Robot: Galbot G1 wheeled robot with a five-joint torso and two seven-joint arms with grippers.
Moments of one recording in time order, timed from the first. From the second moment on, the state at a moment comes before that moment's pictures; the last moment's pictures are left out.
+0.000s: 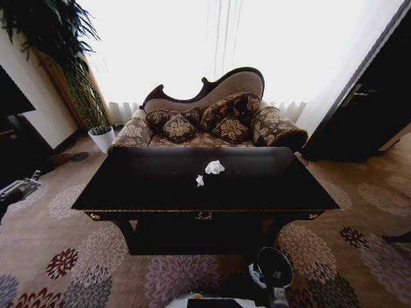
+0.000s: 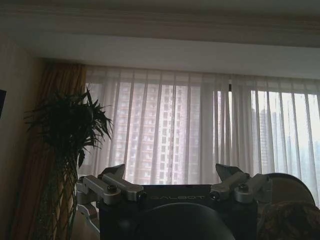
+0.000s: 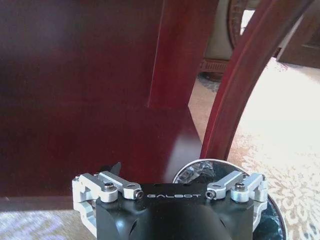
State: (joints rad) left arm 1.59 -1.20 -1.51 -2.23 -0.96 0.18 0.37; right arm -1.62 1.24 0.43 1.32 0.29 0.27 0.18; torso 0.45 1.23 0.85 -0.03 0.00
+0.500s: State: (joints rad) left arm 1.56 -1.21 -1.48 -2.22 -0.95 0.18 0.37; right arm -1.90 1.26 0.58 1.84 0.44 0.17 0.27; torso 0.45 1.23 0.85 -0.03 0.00
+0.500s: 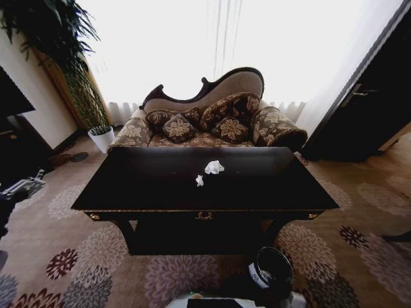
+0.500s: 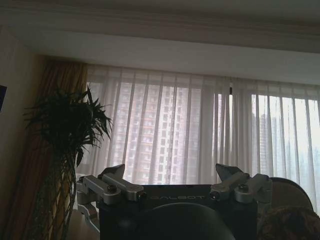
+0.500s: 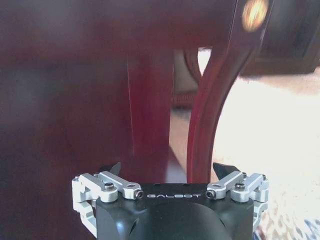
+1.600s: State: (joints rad) left arm 1.61 -1.21 -1.53 -2.23 -0.96 0.18 0.38; right arm -1.93 1.21 0.86 2.42 0.60 0.07 0.29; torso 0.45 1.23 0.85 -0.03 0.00
